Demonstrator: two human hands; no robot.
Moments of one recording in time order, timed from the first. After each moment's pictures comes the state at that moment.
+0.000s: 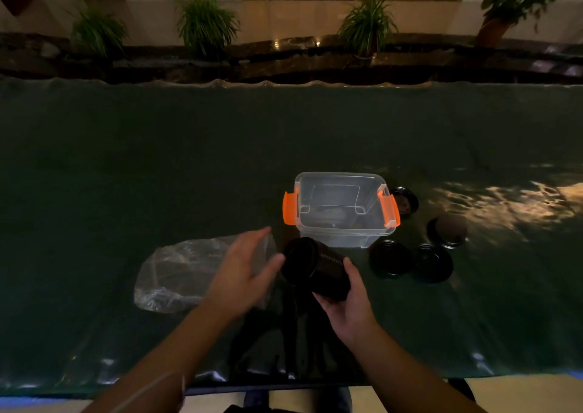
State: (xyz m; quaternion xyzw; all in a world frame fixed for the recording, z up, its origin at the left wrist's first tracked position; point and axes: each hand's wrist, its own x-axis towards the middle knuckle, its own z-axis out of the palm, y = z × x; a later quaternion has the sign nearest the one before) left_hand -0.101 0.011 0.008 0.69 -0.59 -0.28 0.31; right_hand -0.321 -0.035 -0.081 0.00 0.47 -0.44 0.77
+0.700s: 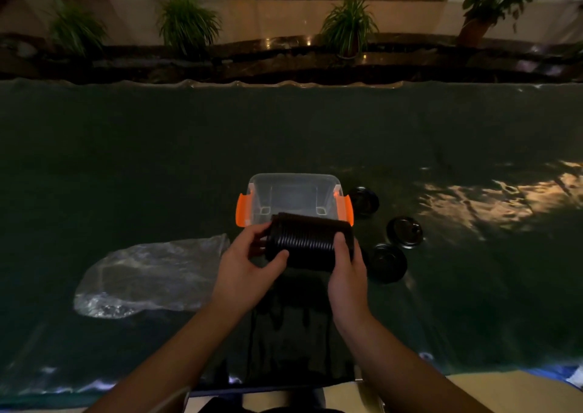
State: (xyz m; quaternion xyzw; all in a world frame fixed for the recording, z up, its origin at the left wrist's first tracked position) left_hand -0.220 -0.028 0.021 0.65 -0.51 -0.29 0.48; right_hand -0.387 -0.065 0.006 -0.36 0.57 -0.46 0.58
